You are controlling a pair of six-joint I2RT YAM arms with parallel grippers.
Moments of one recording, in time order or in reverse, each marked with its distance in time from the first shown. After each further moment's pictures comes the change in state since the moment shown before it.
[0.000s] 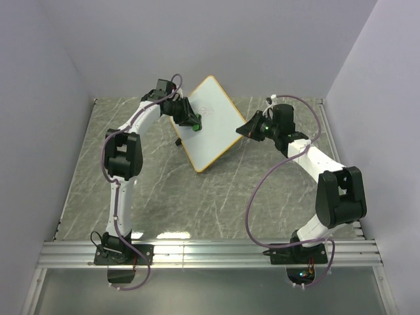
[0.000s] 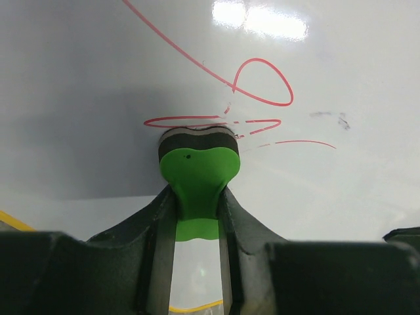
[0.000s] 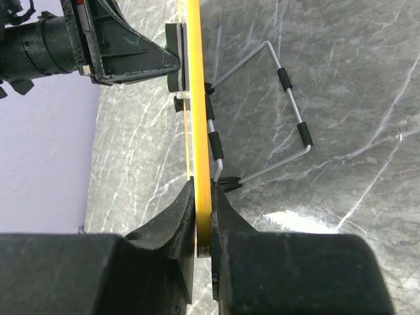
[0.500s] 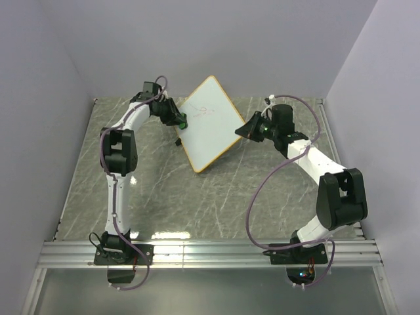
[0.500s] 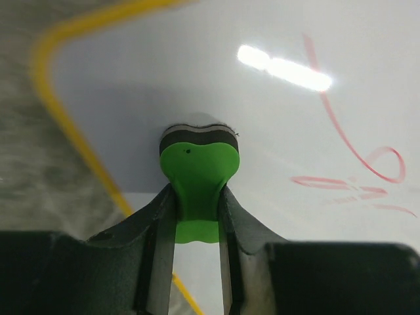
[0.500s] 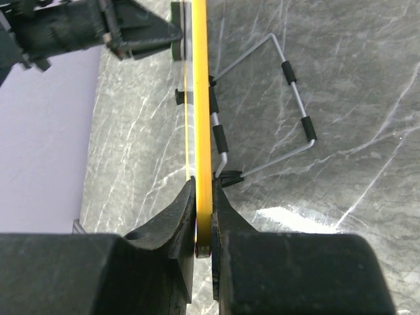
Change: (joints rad) left arm 0.095 0.065 0.016 0.033 -0.045 0.003; right arm 0.011 -0.014 0.001 -0.031 0.004 -0.024
